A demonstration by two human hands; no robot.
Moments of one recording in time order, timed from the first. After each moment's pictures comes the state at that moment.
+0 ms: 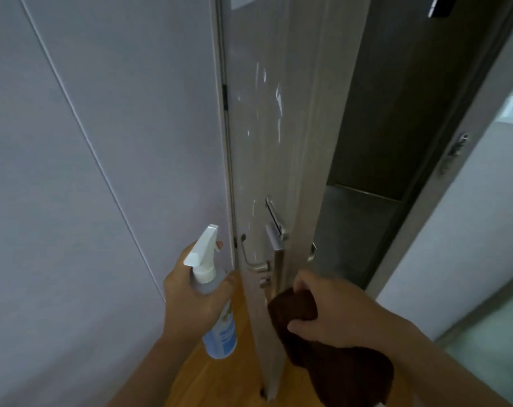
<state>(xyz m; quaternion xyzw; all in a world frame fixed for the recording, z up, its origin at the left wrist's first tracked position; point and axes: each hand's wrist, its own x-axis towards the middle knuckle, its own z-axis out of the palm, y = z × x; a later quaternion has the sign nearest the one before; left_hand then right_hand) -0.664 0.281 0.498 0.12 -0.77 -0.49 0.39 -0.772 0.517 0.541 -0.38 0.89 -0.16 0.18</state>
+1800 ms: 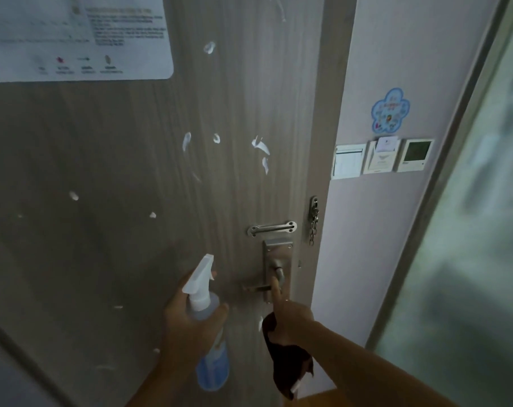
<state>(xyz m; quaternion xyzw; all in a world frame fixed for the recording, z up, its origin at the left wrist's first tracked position) -1.140 0.389 0.536 -0.07 -0.73 -0.66 0.16 -1.180 0.607 0.441 0.06 0.98 -0.16 0.12</state>
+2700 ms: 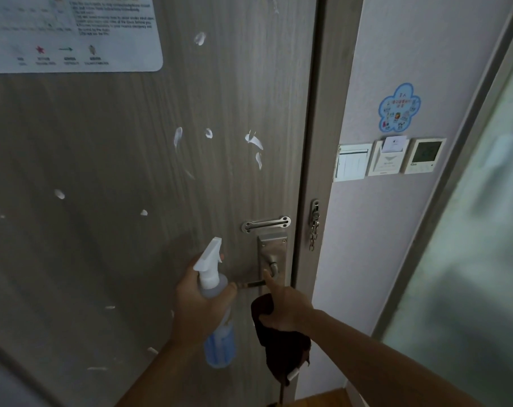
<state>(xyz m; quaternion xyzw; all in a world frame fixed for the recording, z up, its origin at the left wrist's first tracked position) -1.195 0.425 0.543 -0.08 -0.74 -0.65 0.16 -1.225 0.633 0.452 0.02 0.98 -0.19 0.08</state>
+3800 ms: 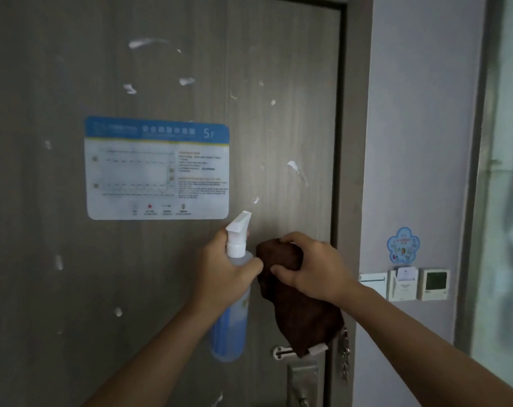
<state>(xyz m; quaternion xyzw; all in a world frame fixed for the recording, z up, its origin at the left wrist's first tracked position) -1.257 0.392 0.785 -0.28 -0.69 -0.60 0.31 -1.226 0.592 0.799 -0.09 0.91 -0.19 -0.36</state>
